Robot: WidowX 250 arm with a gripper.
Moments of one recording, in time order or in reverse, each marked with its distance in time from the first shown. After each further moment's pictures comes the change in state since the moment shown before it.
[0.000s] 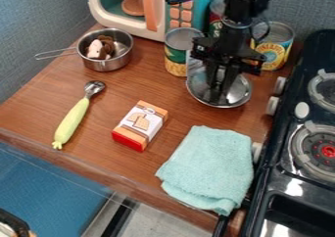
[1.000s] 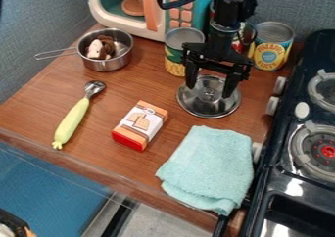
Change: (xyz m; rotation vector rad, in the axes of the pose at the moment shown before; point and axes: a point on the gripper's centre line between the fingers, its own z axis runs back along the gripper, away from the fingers) arm -0.005 0.013 -0.009 0.011 0.067 0.032
